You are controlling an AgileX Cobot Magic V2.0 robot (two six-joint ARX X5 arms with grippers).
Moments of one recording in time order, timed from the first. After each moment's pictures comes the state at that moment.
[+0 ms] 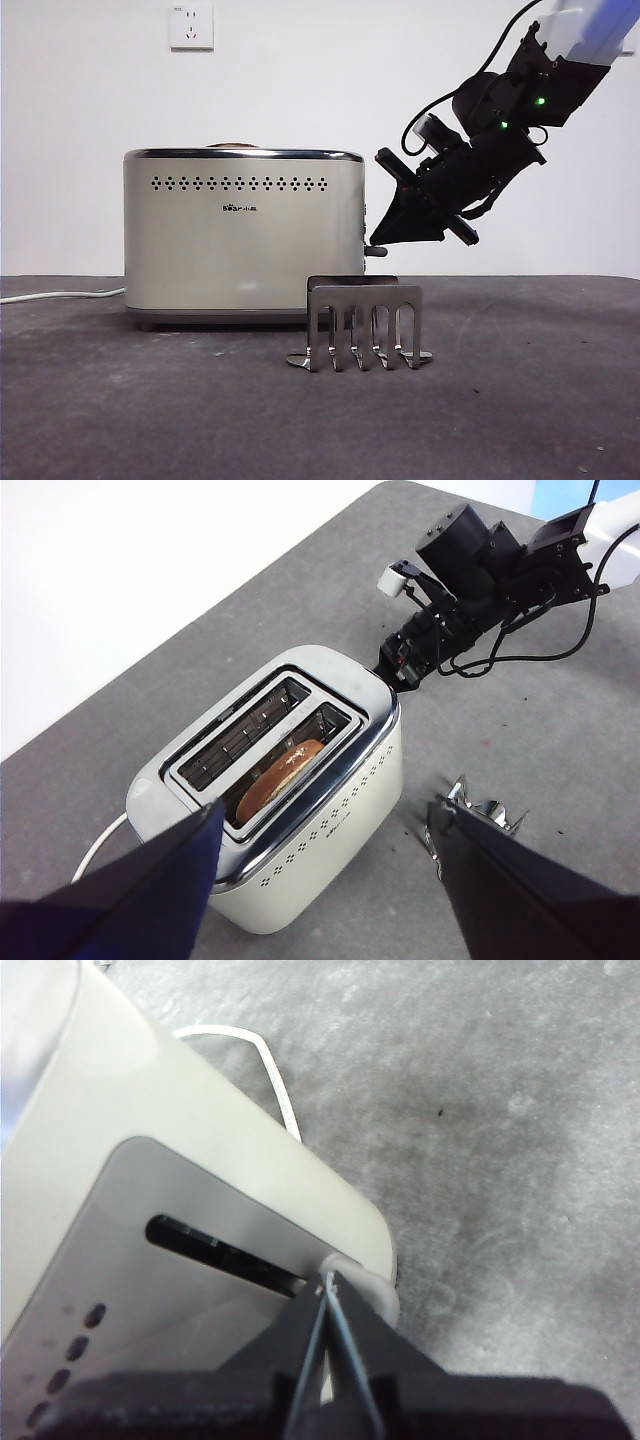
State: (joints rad) left arm -0.40 1.26 1.80 -1.07 0.19 0.32; right arm 0.25 2.09 1.51 -0.11 -0.58 0.16
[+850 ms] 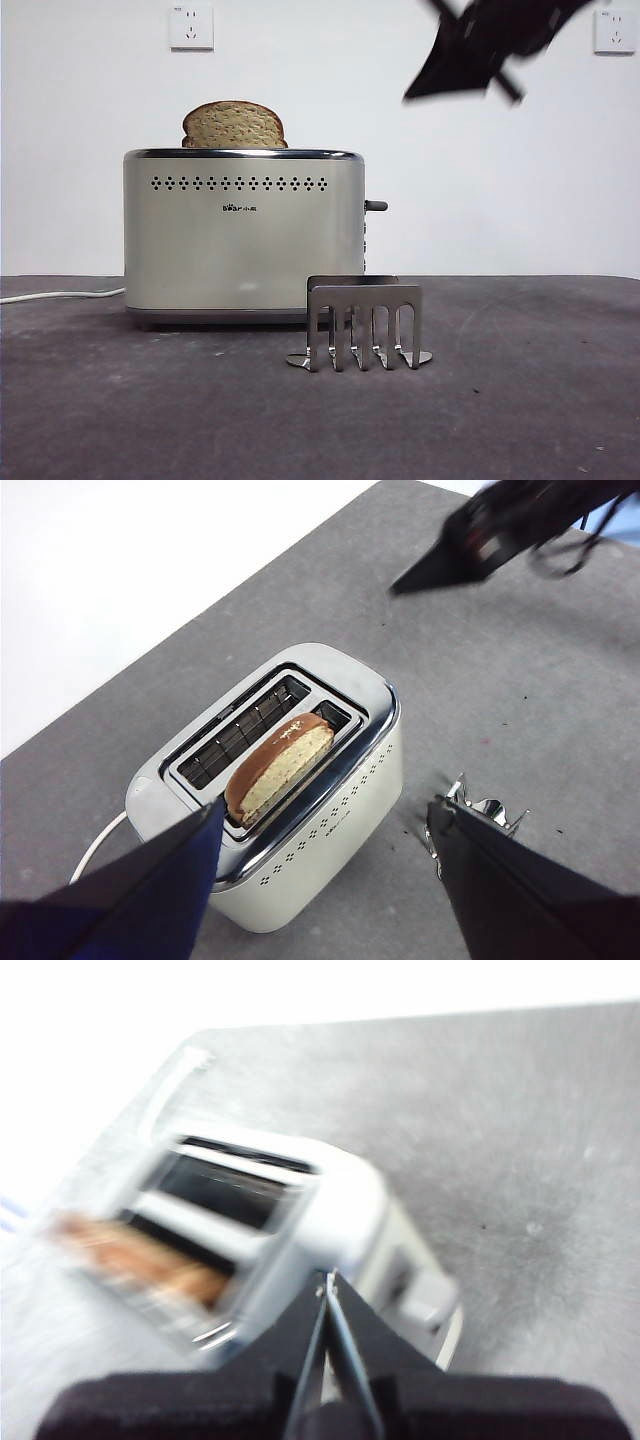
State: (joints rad) left arm -0.40 1.26 1.80 -1.07 0.19 0.32; right arm 0.22 1.65 1.49 -0.33 -0.60 0.14
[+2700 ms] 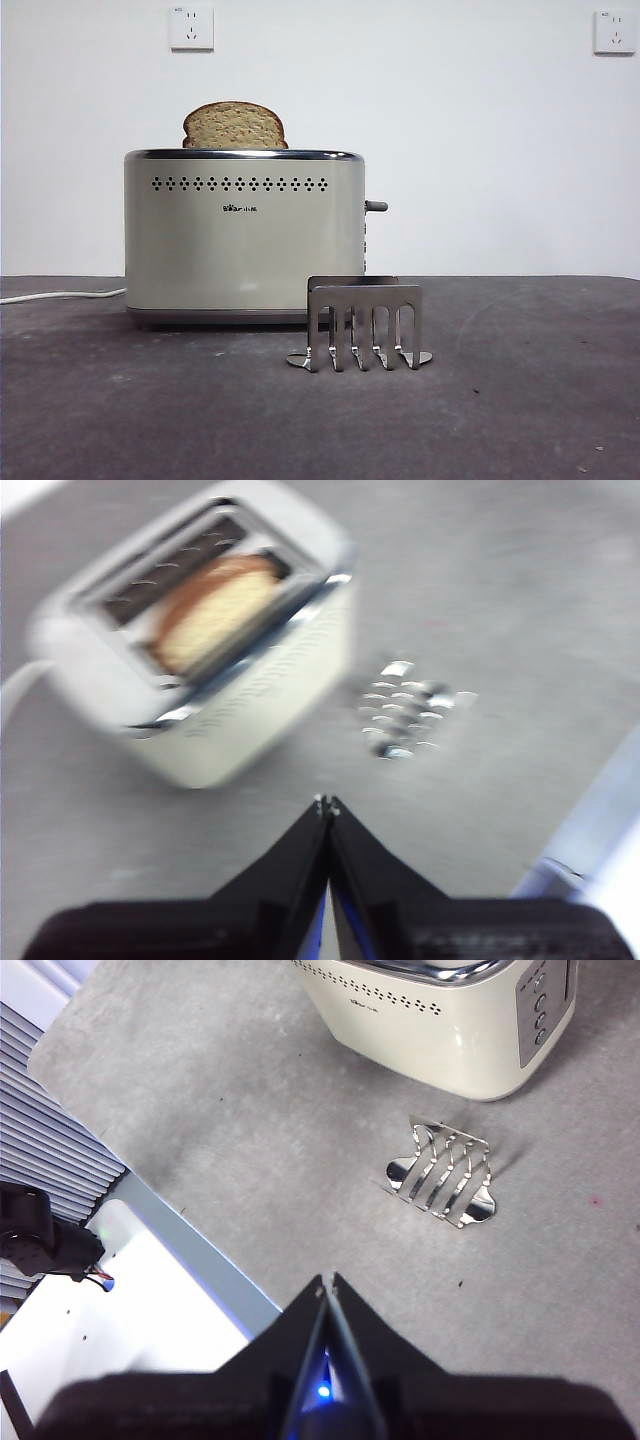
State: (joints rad) left arm -0.39 1.26 1.80 -1.33 0.17 0.24; right arm 0.25 1.13 1.49 -1.28 -0.60 -0.17
